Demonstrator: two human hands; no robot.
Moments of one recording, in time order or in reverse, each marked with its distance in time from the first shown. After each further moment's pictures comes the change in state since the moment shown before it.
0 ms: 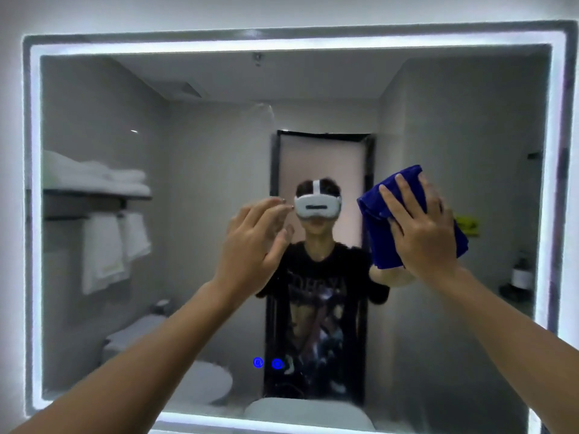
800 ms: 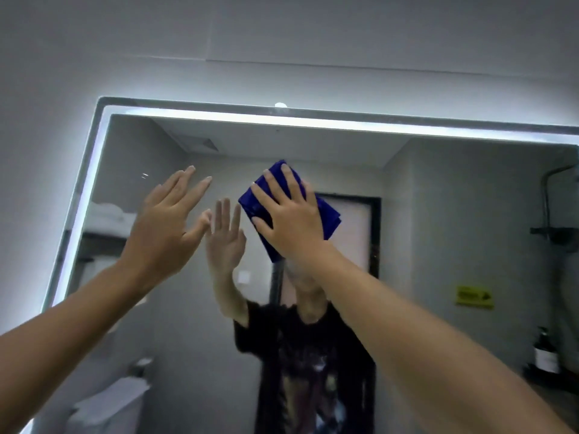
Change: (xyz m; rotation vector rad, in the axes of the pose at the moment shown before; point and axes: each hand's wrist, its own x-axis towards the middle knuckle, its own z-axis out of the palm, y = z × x) left_hand 0.053 -0.146 -0.150 0.289 0.096 -0.151; right_hand 0.201 -0.255 0.025 0.186 -0.157 -0.224
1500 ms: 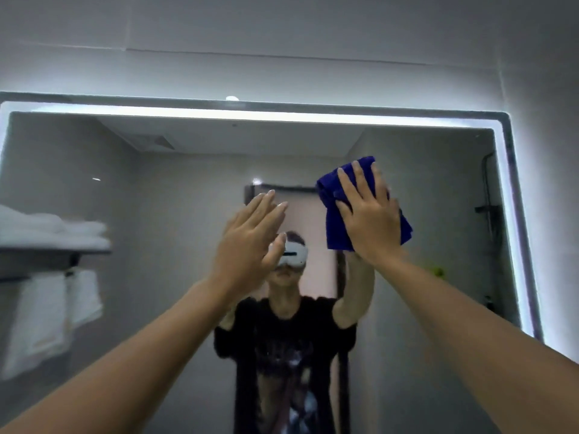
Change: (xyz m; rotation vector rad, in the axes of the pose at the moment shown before) left_hand 0.006 0.161 0.111 -0.208 -0.080 0.262; right_hand -0.112 0.188 -0.042 -0.173 0.074 0.386
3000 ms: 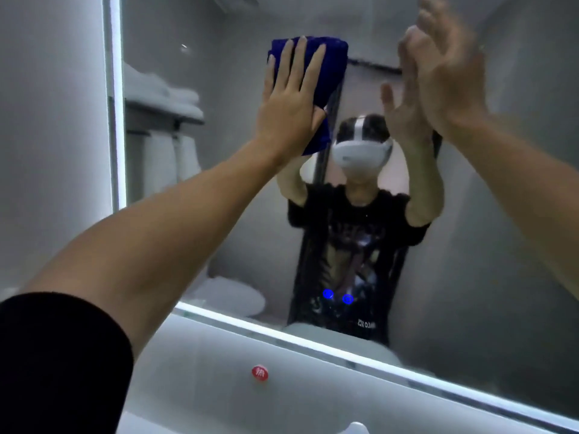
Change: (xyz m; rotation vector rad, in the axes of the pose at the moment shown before) left_hand -0.052 -0.086 -0.023 0.398 -0.065 -0.224; right_hand -0.017 -0.134 -0.043 1.081 -0.186 0.149
